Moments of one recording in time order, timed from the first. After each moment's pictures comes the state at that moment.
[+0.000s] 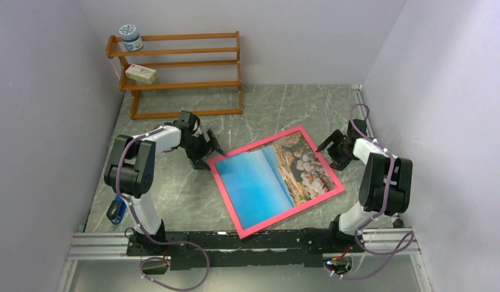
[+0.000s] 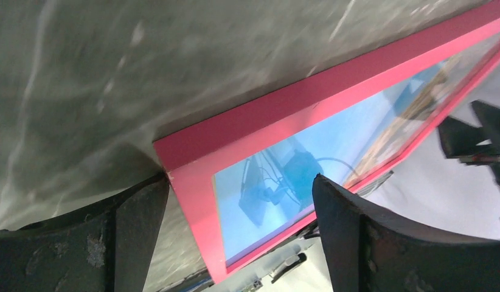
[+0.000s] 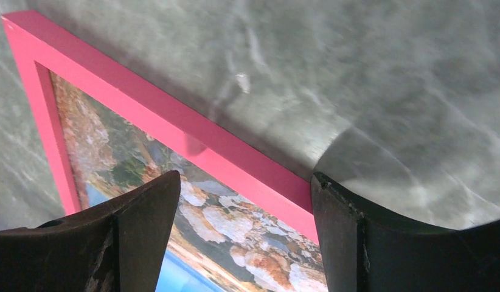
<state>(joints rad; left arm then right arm) -0.25 1.79 1.05 -0.50 0.48 -0.77 -0.19 1.62 0.89 -0.38 -0.24 0.67</state>
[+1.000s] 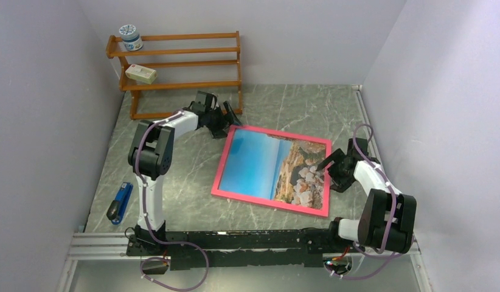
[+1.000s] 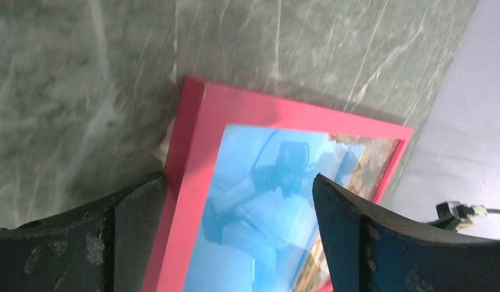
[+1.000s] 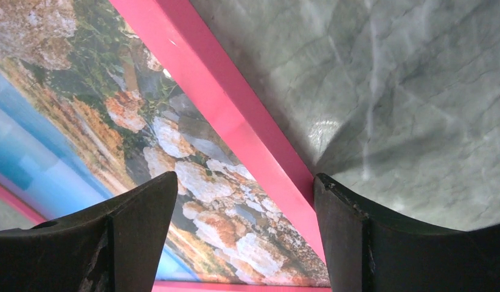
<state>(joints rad) -0.33 2.13 1.47 -0.15 0.40 -0.80 -0.21 1.28 0.62 -0.53 -0.15 0.73</state>
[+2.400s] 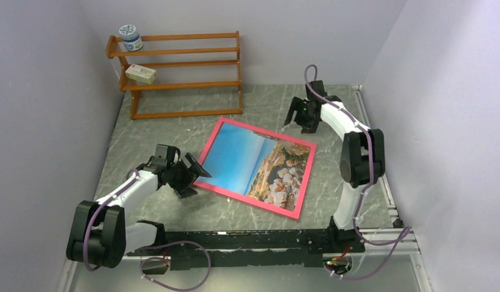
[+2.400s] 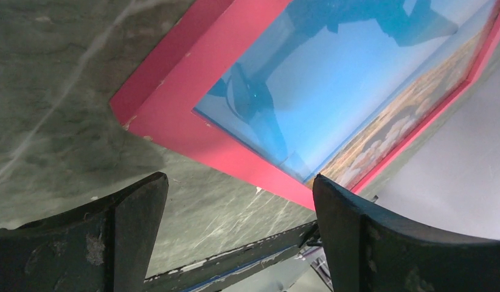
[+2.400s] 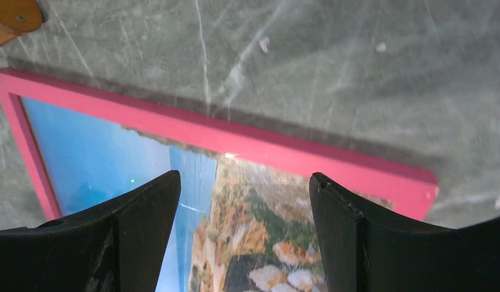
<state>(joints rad) -0.19 1.19 0.53 -0.41 0.37 -0.94 0.15 1.89 1.48 -0.62 -0.14 0.53</state>
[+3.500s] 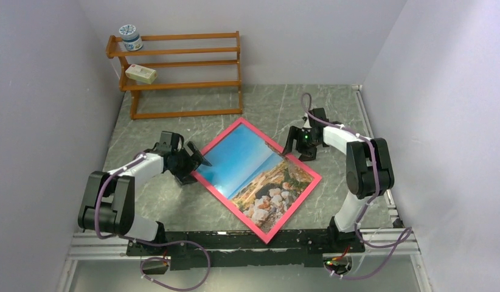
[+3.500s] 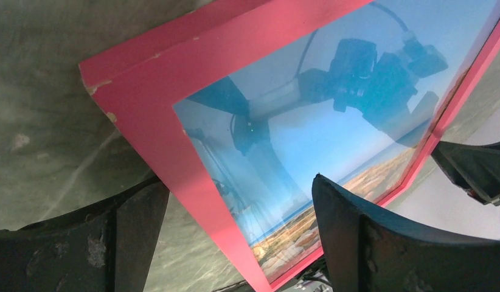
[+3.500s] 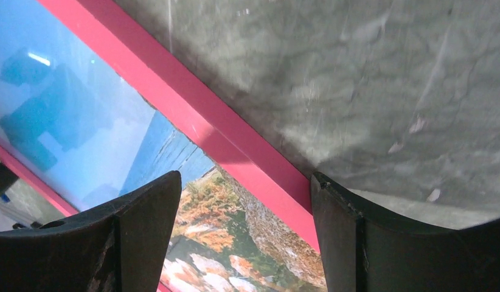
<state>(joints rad) -0.18 1.42 0.67 -0.32 0.32 -0.92 0.16 1.80 1.10 -0.49 -0.35 0.40</state>
